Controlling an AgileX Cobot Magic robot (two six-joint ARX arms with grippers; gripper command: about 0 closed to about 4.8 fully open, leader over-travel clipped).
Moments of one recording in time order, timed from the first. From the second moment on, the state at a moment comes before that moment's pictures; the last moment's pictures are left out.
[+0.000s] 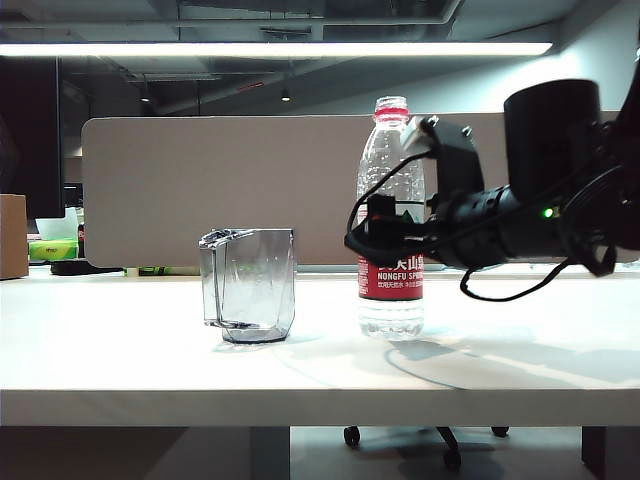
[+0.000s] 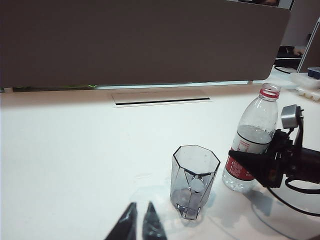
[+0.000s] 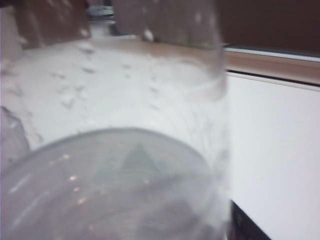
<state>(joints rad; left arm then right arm) -0.02 0.02 0.46 -0.46 0.38 -0.08 0.41 1.97 0.69 1.21 -0.18 0.02</state>
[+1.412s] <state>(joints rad) -0.02 0.02 0.46 -0.46 0.38 -0.08 0.44 1.69 0.98 0.19 0.18 -0.69</state>
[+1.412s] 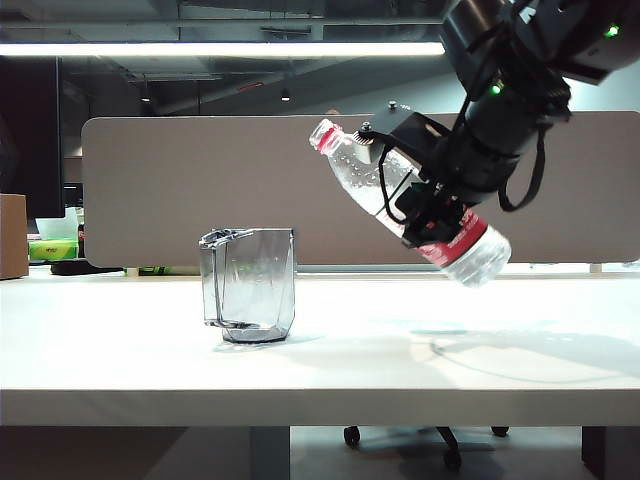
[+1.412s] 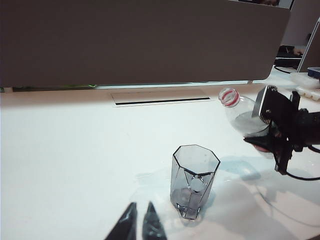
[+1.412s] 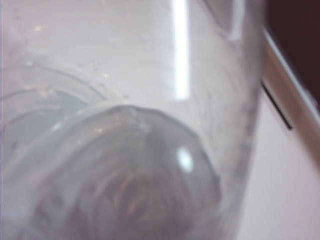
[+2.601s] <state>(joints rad) -0.02 0.02 0.46 -0.46 0.38 -0.08 0.57 1.69 1.09 0.04 0.62 -1.28</state>
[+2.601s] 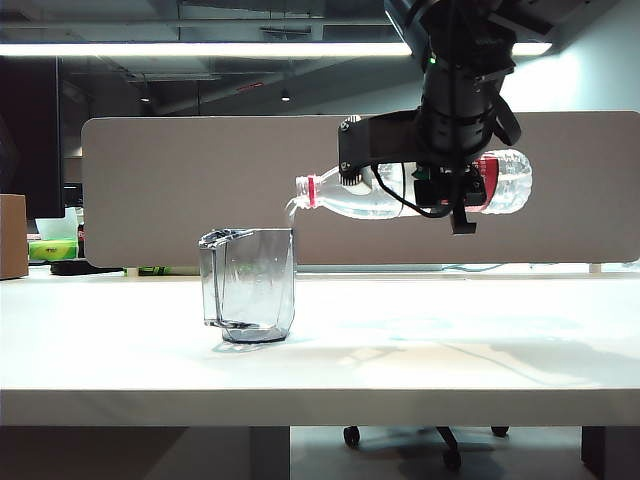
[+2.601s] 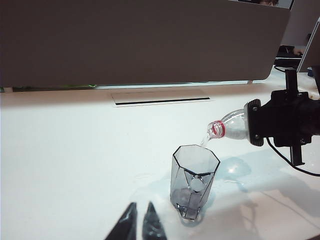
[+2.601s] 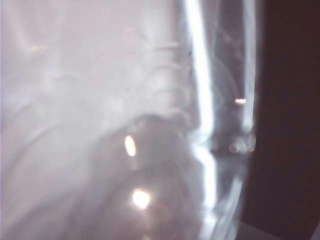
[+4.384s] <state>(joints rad) -0.02 0.02 0.46 -0.46 0.38 -0.08 0.60 1.69 1.09 0.08 0.50 -0.74</state>
